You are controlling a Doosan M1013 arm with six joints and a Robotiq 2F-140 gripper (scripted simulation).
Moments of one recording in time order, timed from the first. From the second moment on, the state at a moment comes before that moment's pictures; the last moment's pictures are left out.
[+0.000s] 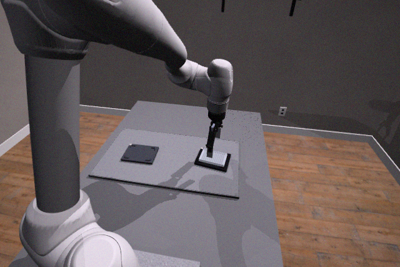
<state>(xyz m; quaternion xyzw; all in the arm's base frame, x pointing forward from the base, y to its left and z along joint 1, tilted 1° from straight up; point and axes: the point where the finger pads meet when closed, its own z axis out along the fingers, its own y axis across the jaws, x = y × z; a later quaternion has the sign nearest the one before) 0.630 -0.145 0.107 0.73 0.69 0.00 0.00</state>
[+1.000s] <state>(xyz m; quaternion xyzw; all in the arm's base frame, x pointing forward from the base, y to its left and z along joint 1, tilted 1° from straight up) 0.634 -0.146 0.077 0.73 0.69 0.00 0.00</state>
